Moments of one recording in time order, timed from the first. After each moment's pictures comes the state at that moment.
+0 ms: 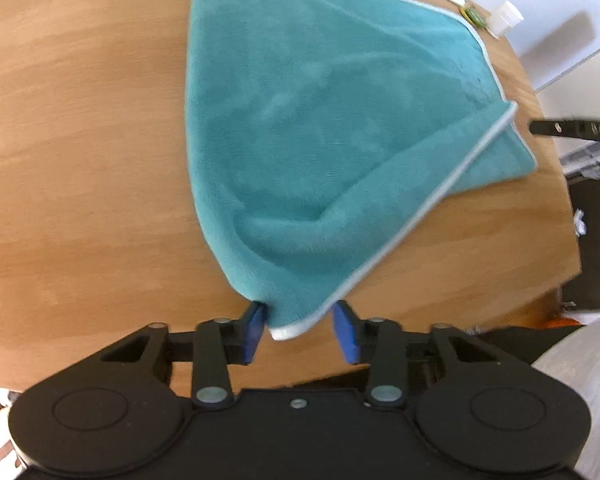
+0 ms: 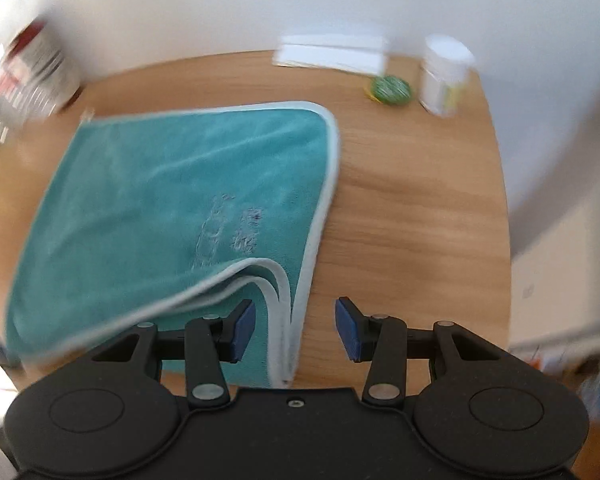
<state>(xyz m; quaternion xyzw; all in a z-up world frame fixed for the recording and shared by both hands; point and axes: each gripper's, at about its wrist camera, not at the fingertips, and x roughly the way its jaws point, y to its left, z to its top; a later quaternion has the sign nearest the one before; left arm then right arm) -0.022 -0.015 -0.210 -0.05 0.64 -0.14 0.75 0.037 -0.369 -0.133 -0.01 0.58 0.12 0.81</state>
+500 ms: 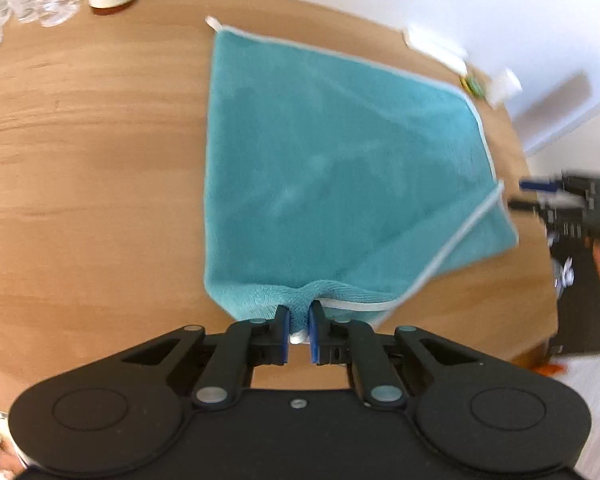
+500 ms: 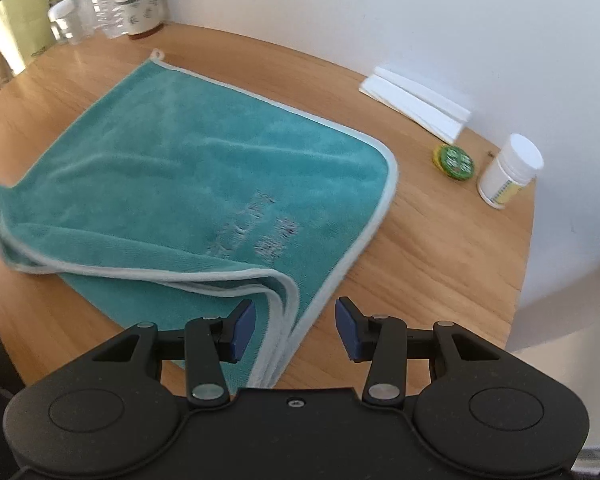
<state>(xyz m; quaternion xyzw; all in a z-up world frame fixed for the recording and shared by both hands) 0.017 0.002 -0.174 -0.11 0.60 -0.12 0.78 0.044 -0.347 -0.129 -0.15 0.53 0.22 0.80</state>
